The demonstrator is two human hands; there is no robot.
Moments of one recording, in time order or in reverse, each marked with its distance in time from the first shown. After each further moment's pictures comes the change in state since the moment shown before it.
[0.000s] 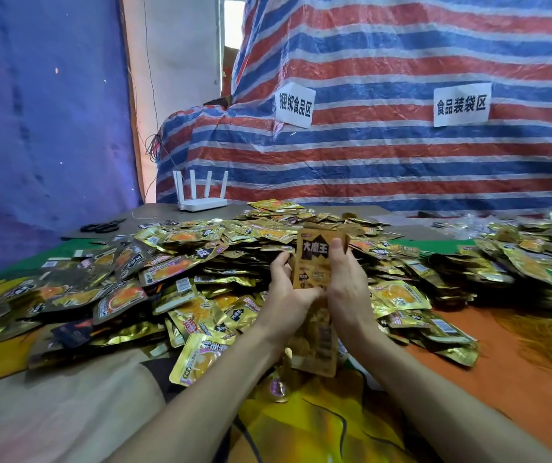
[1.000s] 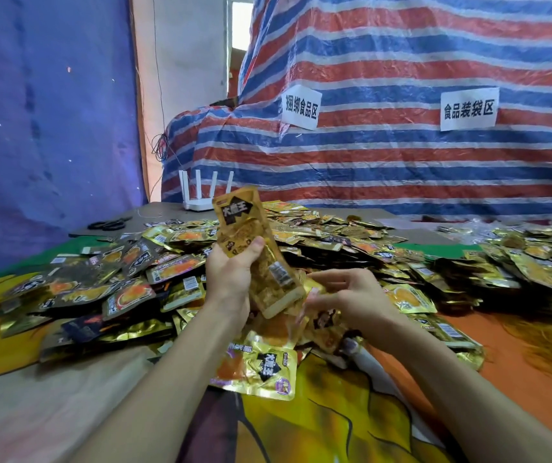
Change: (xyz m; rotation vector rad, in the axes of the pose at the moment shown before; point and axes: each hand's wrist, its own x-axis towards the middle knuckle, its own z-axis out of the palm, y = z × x) left_hand 0.018 0.028 -0.053 -0.314 0.401 0.114; right_hand 0.013 -0.007 -0.028 -0.360 -0.325 0.302
